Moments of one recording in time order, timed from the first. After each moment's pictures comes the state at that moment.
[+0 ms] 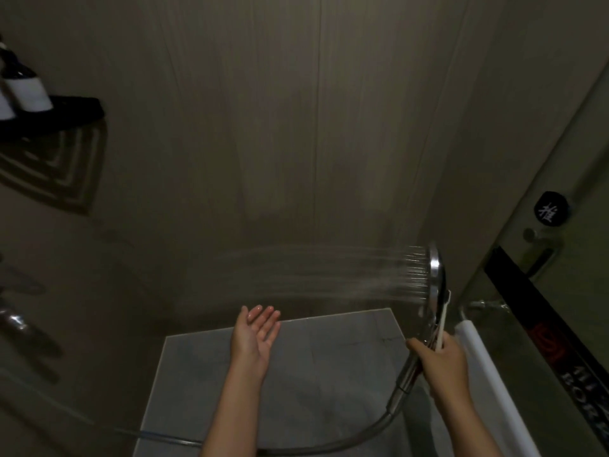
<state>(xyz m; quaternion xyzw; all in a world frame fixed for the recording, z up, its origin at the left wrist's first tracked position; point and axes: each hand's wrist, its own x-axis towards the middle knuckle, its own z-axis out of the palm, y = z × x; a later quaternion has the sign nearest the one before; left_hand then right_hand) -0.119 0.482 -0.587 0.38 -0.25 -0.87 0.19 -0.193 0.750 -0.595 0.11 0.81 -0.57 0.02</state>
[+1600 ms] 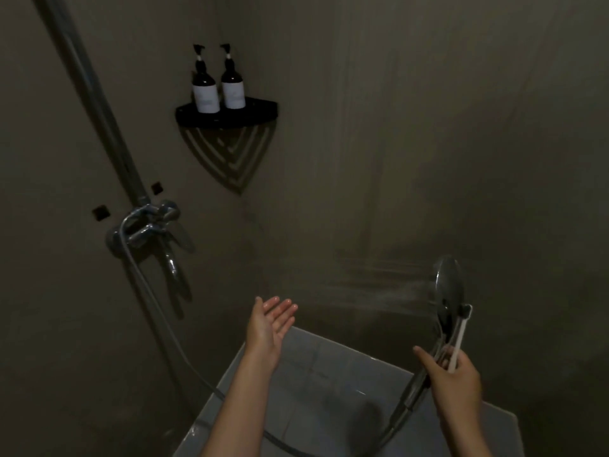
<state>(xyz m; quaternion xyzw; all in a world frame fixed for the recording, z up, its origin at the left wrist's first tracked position) -0.100 0.363 -0.575 0.43 -0.23 -0.78 0.38 -0.267 0.576 -0.599 -0.08 0.78 -0.61 0.13</state>
